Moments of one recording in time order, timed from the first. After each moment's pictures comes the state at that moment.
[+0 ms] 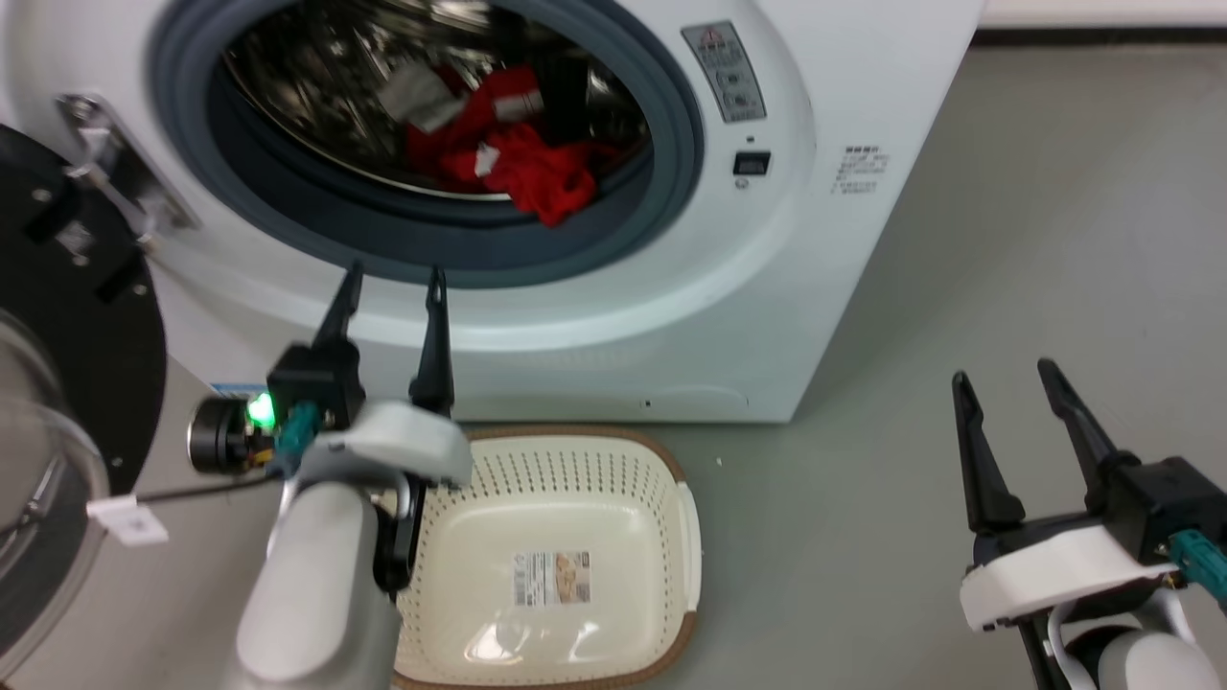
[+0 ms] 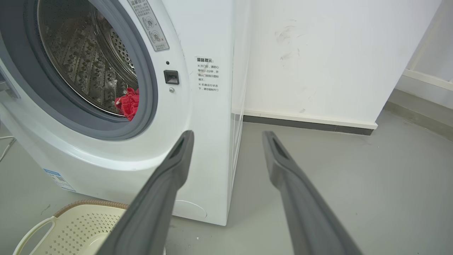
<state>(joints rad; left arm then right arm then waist) -0.39 0.07 -0.07 0.37 -0.07 -0.01 -0.26 -0.03 -0.05 -0.01 -0.09 0.02 0.13 -0.06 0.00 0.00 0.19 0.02</state>
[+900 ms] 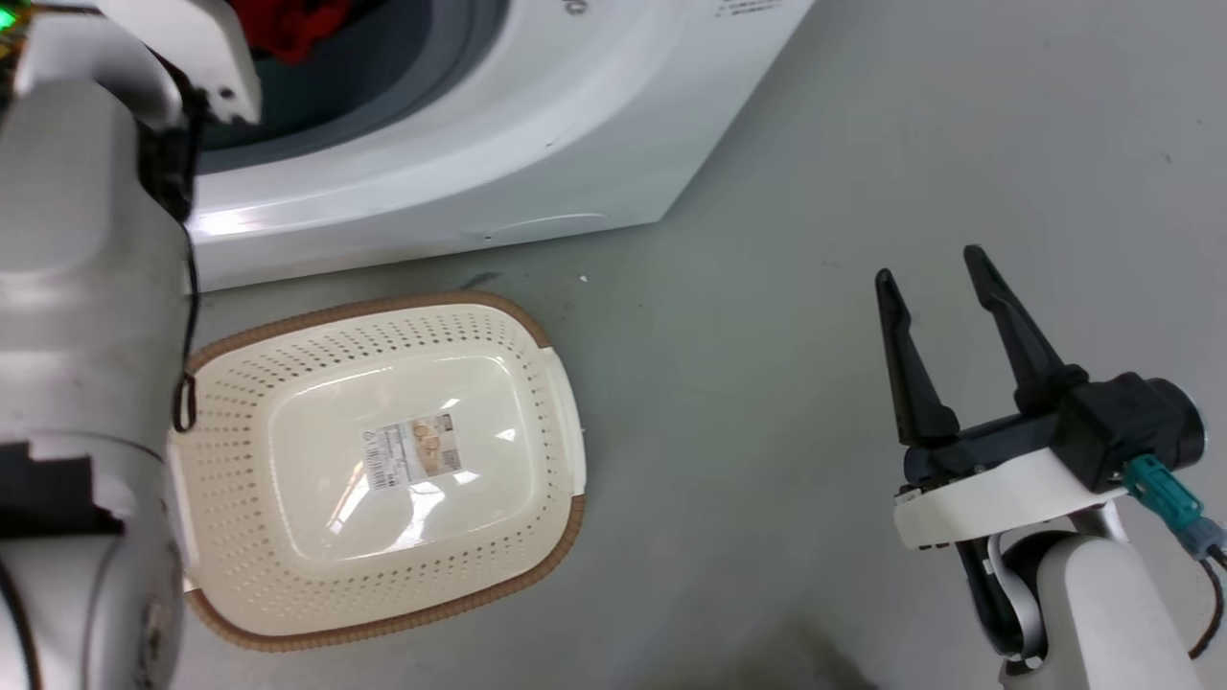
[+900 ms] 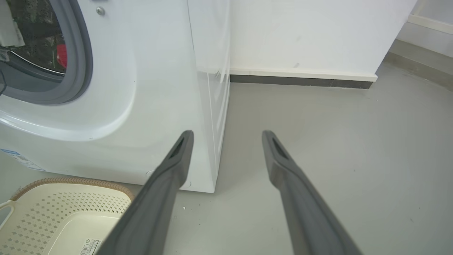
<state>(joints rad) -1.20 0.27 -0.05 1.00 -0.08 -0.06 -0.11 -0.23 -0.05 0.11 -0.04 0.07 0.13 -0.14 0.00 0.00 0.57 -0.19</state>
